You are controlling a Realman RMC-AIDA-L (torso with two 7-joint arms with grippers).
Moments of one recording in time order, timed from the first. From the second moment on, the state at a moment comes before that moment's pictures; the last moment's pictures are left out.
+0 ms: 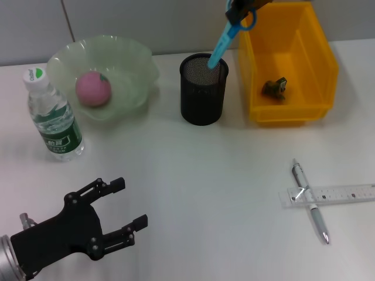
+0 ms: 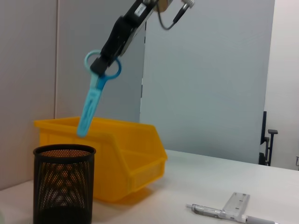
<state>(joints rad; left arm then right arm) -0.33 -2.07 0.89 0.28 1.63 1.59 -0.71 1.20 1.83 -0.92 -0.71 -2.52 -1.47 2.58</state>
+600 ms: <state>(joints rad) -0.33 -2.07 0.89 0.28 1.63 1.59 -0.71 1.24 1.93 -1.03 -0.58 -2.60 -1.23 2.58</state>
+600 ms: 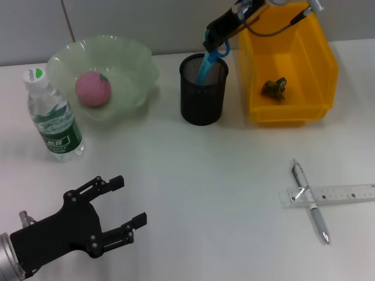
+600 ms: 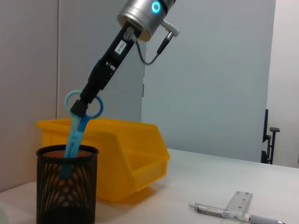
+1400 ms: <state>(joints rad) -0.33 -2.07 0.89 0.28 1.62 1.59 -0.71 1.24 1.98 -1.03 -0.57 -2.66 -1.17 2.58</state>
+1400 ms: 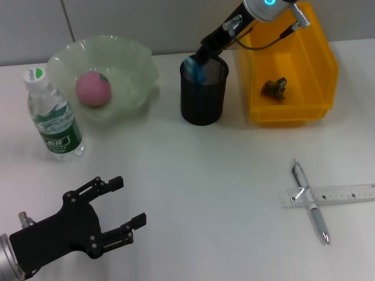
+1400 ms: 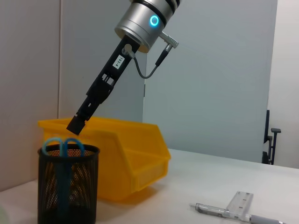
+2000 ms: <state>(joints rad) -0.33 -2.07 0.89 0.27 1.62 1.58 -0.70 1.20 2.02 -1.04 -0.69 -2.65 -1.24 2.56</state>
